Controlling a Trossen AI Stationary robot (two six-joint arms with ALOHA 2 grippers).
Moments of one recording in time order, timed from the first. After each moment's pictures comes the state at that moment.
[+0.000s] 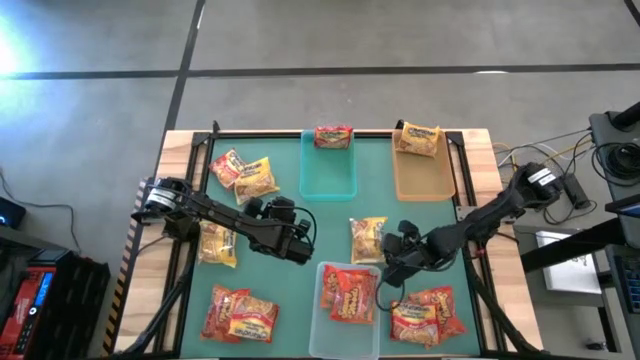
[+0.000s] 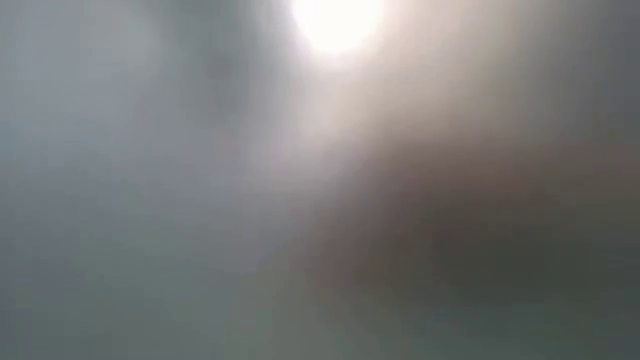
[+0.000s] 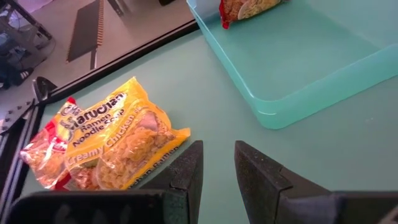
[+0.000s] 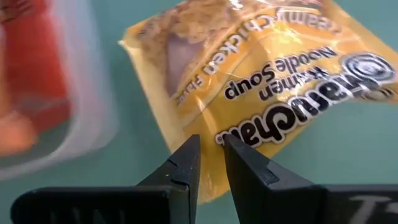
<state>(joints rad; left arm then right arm) -0.26 1.86 1.28 -1.17 -0.96 -1.47 0.47 1.47 0.72 -0.43 0.39 0.79</state>
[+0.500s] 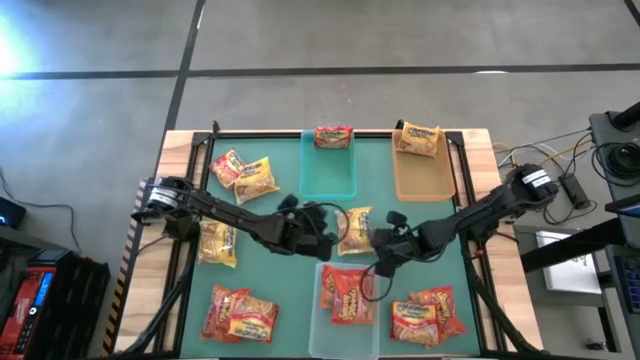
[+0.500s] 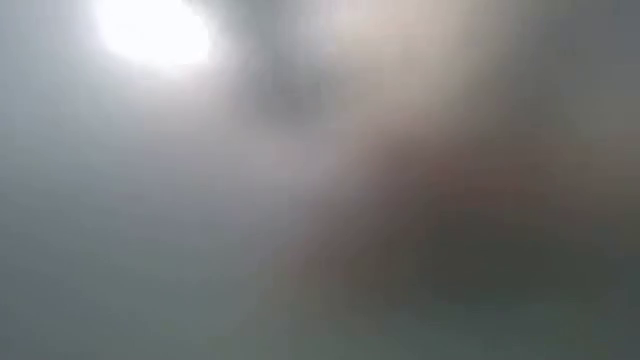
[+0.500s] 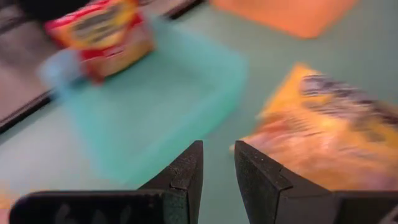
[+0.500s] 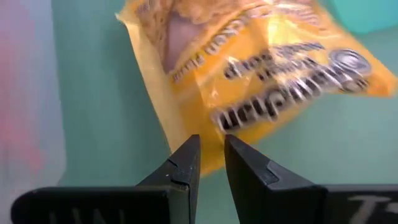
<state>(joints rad) -0.23 1.87 1.29 -0.46 -0.89 -0.74 0.37 1.50 0.75 -0.38 0.41 0.52</state>
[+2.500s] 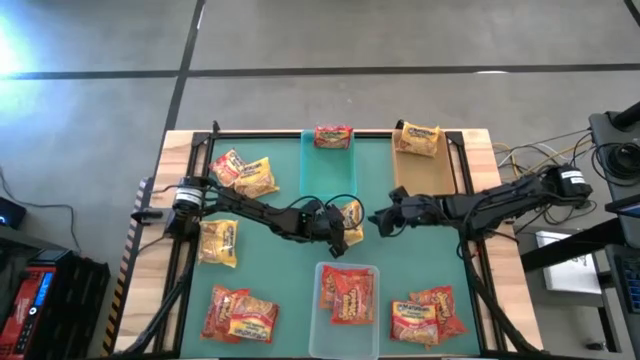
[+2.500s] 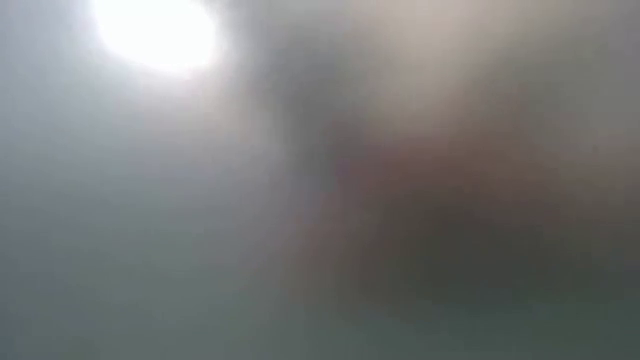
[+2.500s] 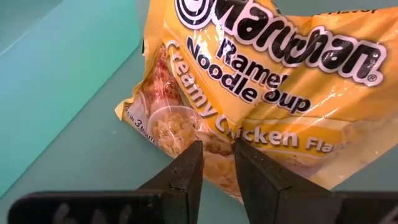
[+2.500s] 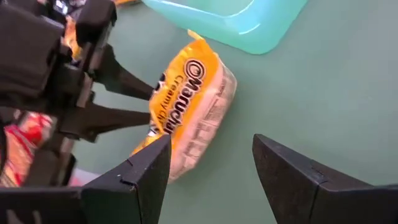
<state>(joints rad) -0.10 2.04 1.29 -0.22 -0.41 -0.58 0.02 1.17 0.38 0.19 0.20 0.98</state>
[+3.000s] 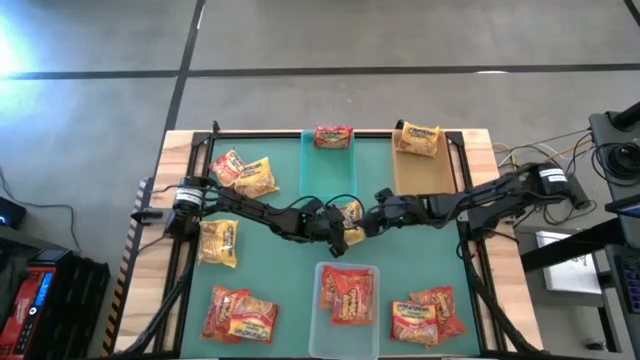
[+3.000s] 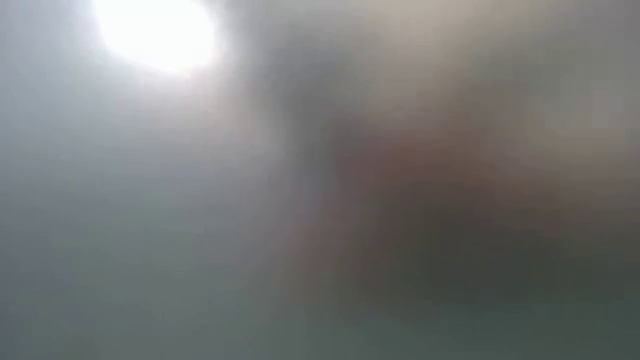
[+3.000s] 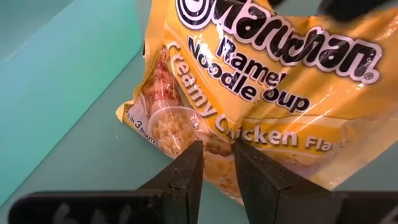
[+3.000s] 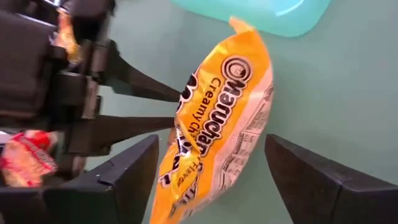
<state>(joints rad) -0.10 2.04 1.29 -0.21 -0.43 -0.56 0.01 1.38 0.52 0.19 0.13 1.06</state>
